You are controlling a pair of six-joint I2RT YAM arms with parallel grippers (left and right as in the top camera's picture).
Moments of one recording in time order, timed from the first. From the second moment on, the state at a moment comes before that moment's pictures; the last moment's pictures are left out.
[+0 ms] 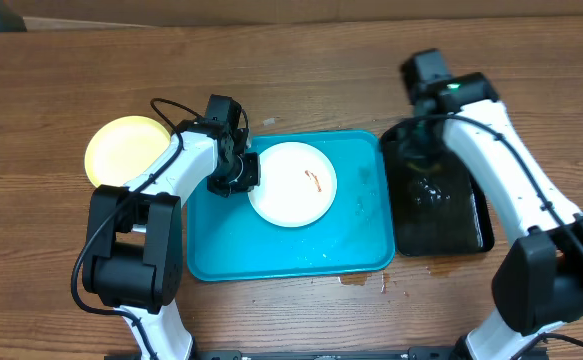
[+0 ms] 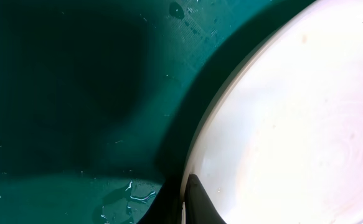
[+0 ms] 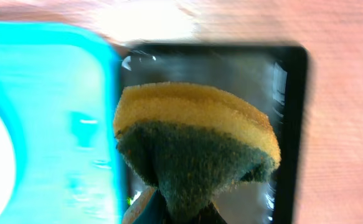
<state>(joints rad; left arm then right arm) -0.20 1.95 1.25 -0.75 0.21 -0.26 0.30 1.82 1.58 -1.13 0.21 0.22</state>
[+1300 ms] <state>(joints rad) -0.20 1.95 1.25 -0.75 0.21 -0.26 0.72 2.12 1.59 -0.85 0.33 0.19</state>
